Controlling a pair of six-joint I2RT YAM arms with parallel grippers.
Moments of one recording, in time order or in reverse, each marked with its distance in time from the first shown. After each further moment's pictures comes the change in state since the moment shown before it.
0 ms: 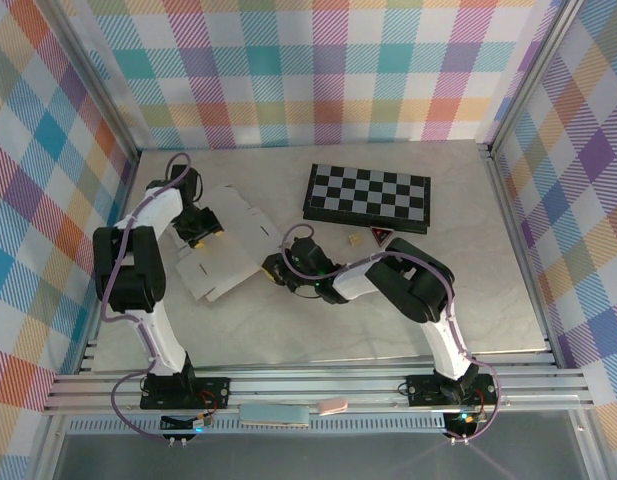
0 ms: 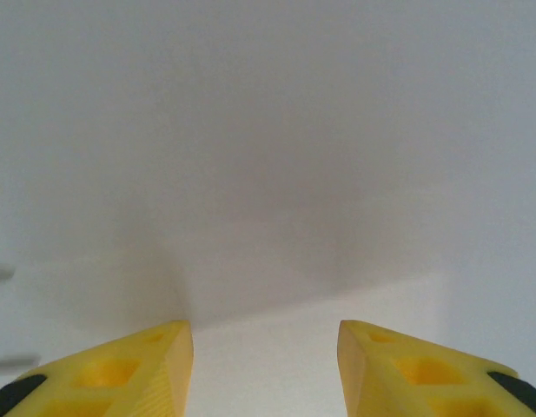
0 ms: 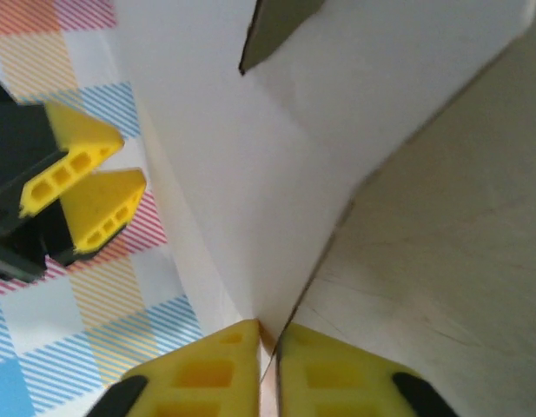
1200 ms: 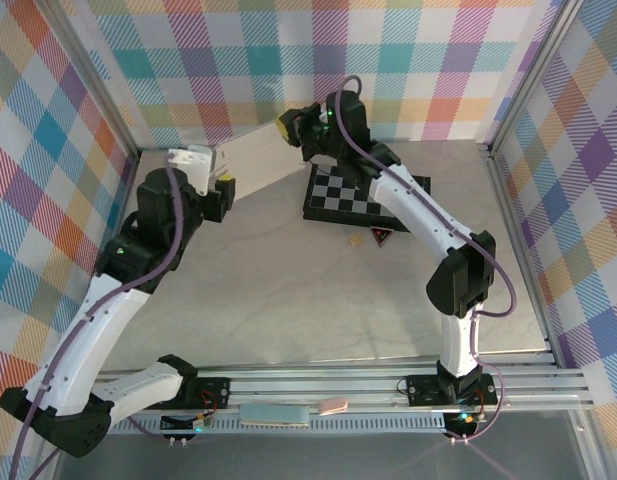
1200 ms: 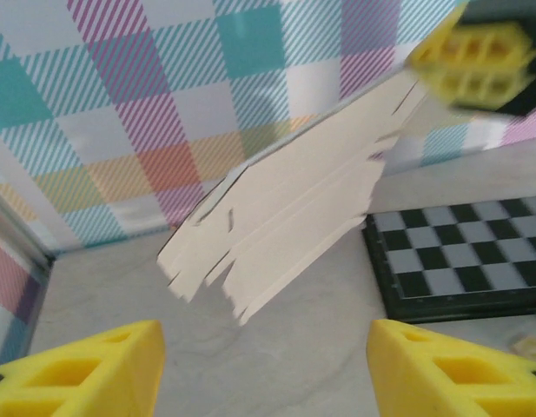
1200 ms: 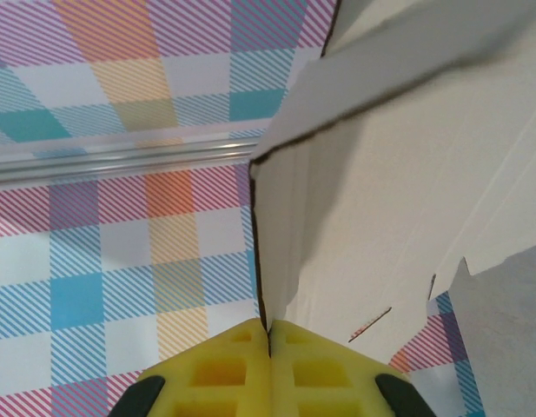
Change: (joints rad) left arm -0.506 -0.821 -0.135 0.337 -0.471 0.570; right arm -0.294 -0.151 0.996 -0.880 -0.054 0.013
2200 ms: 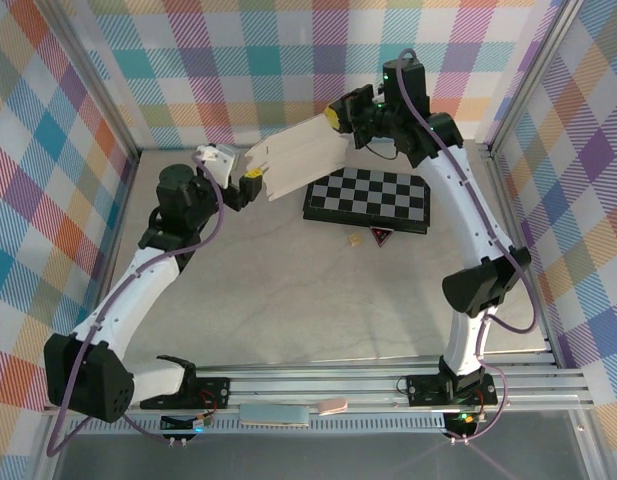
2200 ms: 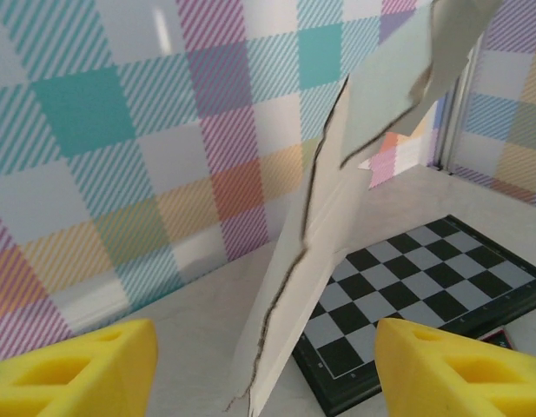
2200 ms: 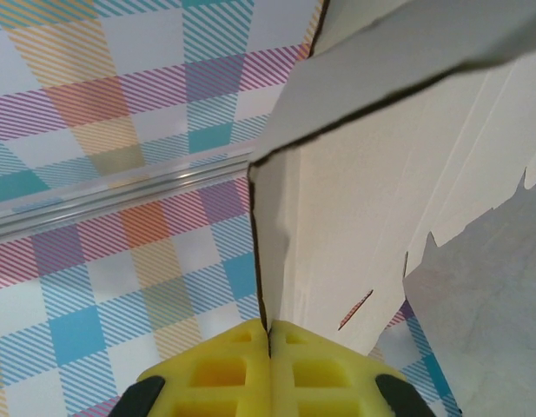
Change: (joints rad) left arm 0.219 0.204 -0.244 0.657 0.642 0.080; right arm -0.187 -0.067 0.243 -0.531 -0.149 -0.035
